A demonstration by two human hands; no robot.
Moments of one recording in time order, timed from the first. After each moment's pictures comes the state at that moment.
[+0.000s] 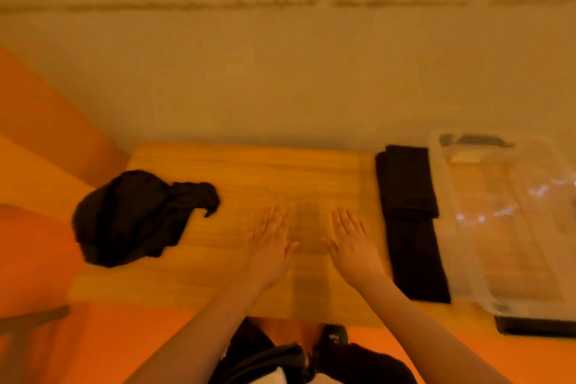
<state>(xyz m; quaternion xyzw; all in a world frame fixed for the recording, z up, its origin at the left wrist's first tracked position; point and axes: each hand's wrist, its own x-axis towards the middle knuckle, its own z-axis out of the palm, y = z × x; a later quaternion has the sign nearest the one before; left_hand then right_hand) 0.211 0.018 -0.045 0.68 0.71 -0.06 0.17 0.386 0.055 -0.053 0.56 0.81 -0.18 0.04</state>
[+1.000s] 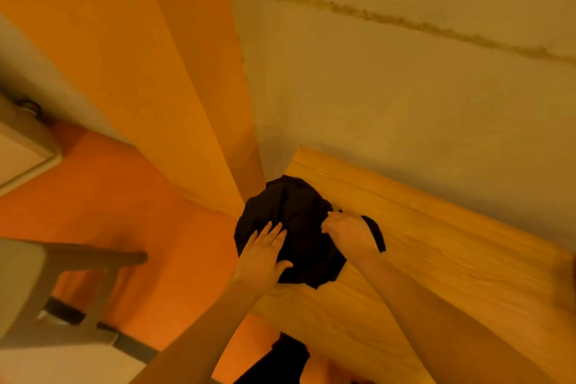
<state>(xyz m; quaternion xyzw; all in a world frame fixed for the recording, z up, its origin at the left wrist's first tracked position) -0.135 -0.048 -0.085 0.58 0.78 -0.01 0.23 0.007 0.101 -0.077 0.29 0.94 -0.16 0.10</state>
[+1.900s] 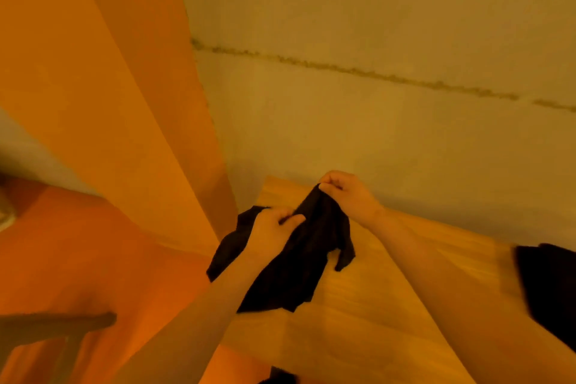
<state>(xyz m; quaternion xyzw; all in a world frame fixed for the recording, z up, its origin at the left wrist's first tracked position) -0.109 0.033 0.023 0.46 0.71 0.39 0.37 0.020 0.150 0.061 0.43 0.76 -0.47 -0.15</state>
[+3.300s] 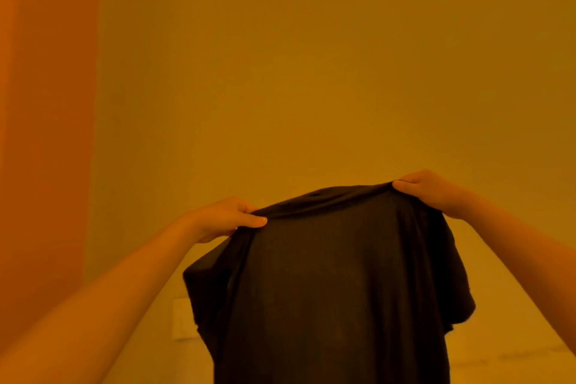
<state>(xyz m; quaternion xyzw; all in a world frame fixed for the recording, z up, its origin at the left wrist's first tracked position) -0.113 0.176 0.524 0.76 0.50 0.32 0.27 0.252 0.208 0.545 0.49 0.75 -0.13 -0.43</state>
